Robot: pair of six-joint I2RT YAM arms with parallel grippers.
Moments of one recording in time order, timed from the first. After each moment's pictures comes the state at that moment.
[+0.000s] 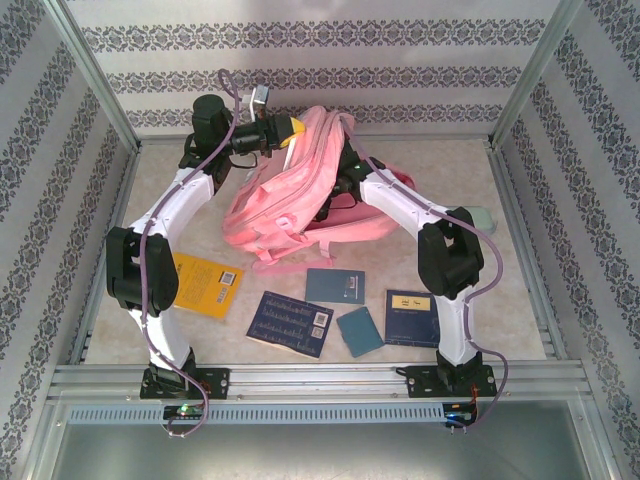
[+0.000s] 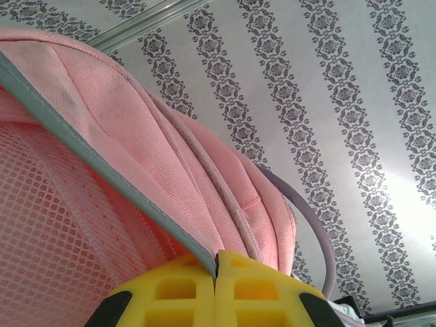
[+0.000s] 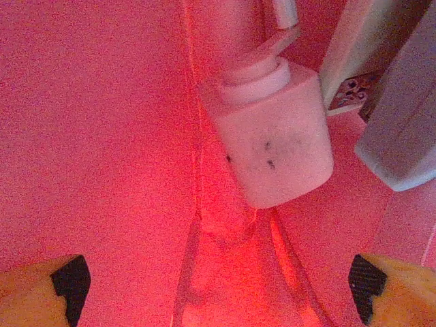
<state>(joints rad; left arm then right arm) -0.19 1.82 1.58 0.27 1.06 -1.15 0.54 2.06 1.76 -0.55 -0.64 1.14</state>
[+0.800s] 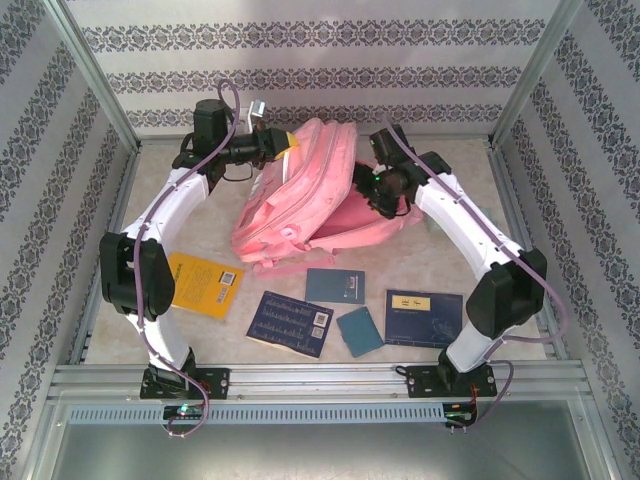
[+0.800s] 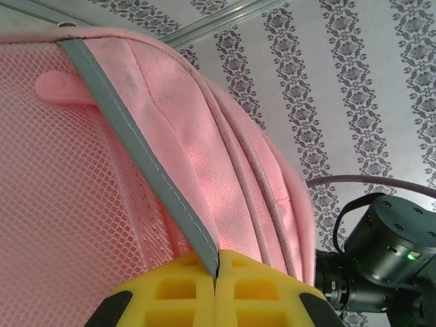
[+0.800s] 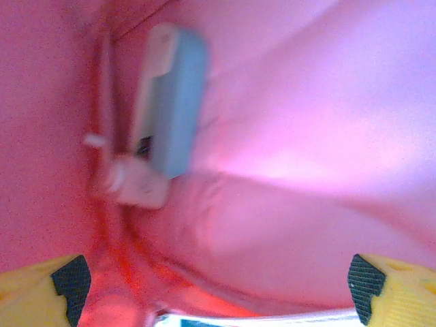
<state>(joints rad) -0.17 1.79 1.58 -0.12 0.95 -0.89 0.39 1.66 1.61 -0.96 -0.19 0.85</state>
